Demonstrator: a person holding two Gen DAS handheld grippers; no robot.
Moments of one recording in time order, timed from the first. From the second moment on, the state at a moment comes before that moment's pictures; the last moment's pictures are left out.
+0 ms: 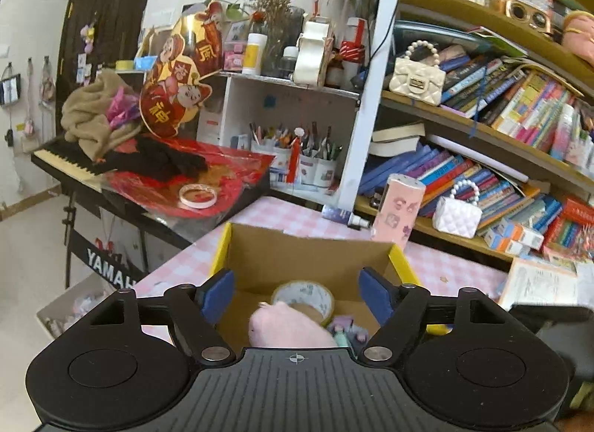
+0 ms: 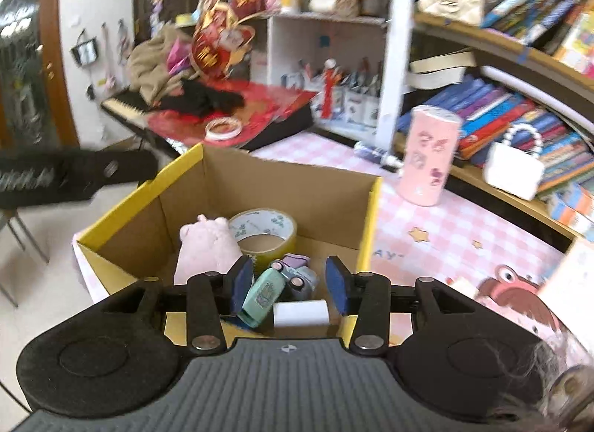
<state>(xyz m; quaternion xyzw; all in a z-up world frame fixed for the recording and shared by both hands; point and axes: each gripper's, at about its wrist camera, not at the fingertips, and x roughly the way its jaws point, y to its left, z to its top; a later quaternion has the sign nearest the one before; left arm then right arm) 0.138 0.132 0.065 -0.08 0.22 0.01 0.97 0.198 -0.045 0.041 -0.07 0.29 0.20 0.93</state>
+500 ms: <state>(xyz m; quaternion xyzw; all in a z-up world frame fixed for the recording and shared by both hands) 0.045 0.109 0.020 -0.05 0.29 -0.01 0.96 0.079 -0.072 0.010 -0.02 0.32 0.10 0.94</state>
